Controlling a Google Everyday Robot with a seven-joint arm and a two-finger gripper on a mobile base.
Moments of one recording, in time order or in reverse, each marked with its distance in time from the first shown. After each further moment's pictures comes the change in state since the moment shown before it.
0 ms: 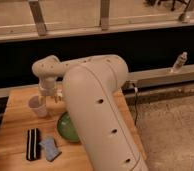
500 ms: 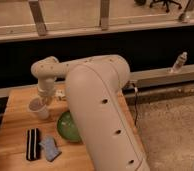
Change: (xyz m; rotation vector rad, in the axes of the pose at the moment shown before) arm 0.009 0.012 -0.005 -0.038 -0.006 -0.037
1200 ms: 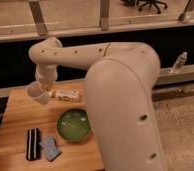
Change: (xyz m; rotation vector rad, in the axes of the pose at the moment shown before) arm -0.007 -0.003 -0.141 0.047 -0.214 0.006
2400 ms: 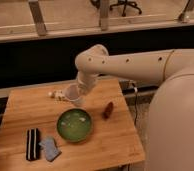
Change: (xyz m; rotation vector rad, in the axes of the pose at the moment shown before) arm 0.104 -0.162 -0.022 0.087 -0.014 0.250
